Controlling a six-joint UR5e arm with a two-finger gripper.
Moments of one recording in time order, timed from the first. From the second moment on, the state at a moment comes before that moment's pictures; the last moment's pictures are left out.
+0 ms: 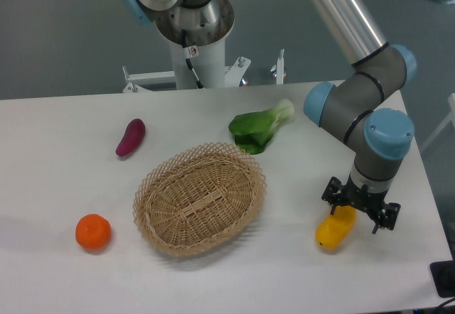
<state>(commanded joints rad) 2.67 -2.23 -1.42 -0.89 1.47 1.24</state>
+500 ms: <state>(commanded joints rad) 2.64 -2.24 -1.43 -0.89 1.48 1.23</state>
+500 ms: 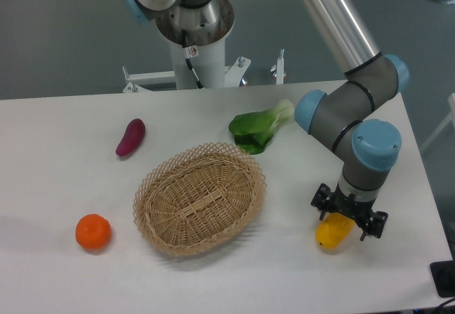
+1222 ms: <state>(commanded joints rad) 2.63 -2.25 -1.46 -0.90 1.50 1.23</state>
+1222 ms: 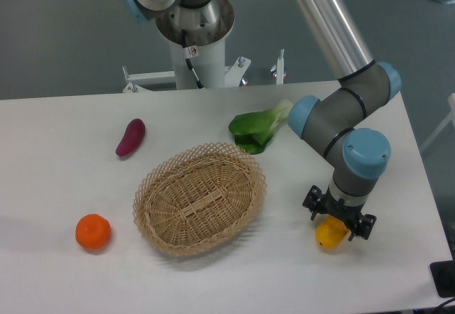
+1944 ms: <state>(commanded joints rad) 2.65 -2.20 -1.45 -0.93 1.48 1.25</state>
